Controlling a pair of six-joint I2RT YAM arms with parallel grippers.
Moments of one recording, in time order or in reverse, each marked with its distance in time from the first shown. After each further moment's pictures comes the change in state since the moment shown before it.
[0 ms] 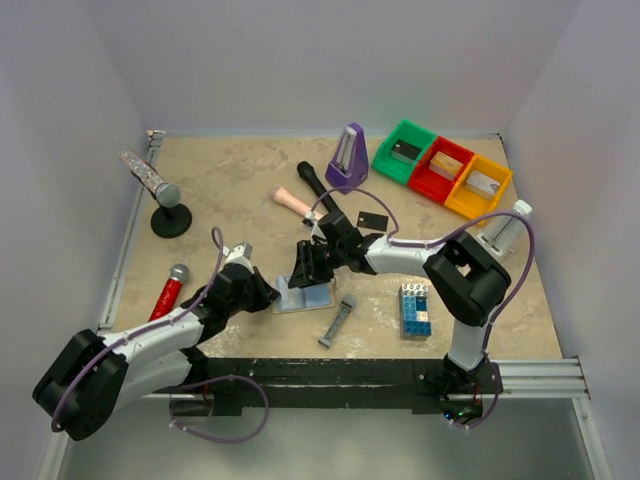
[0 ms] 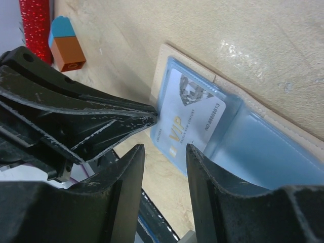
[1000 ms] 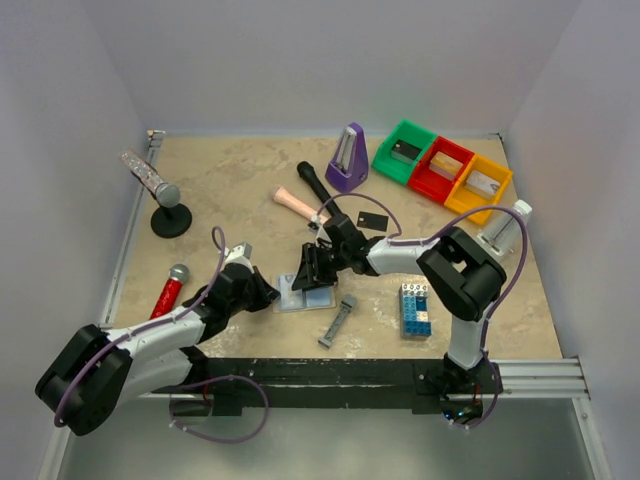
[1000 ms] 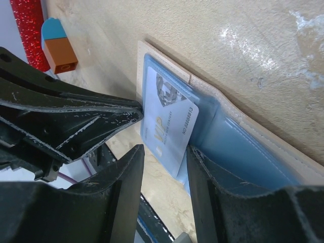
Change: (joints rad) left arm 0.000 0.036 -0.003 0.027 -0.019 -0.008; right arm -0.032 0.048 -0.044 0.066 -0.050 0.038
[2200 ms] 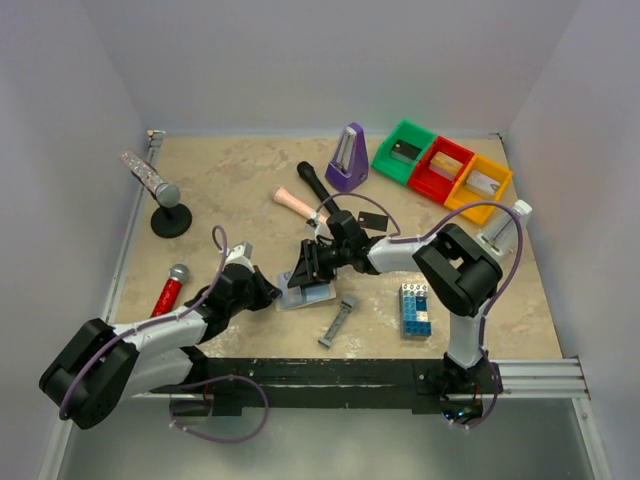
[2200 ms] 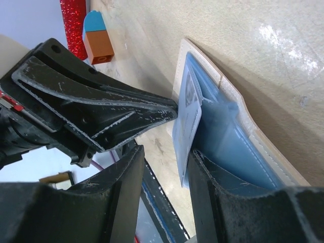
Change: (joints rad) left arm 0.000 0.036 -0.019 0.085 0.005 -0.005; right arm -0.026 0.034 -0.016 0.144 -0.166 0.066
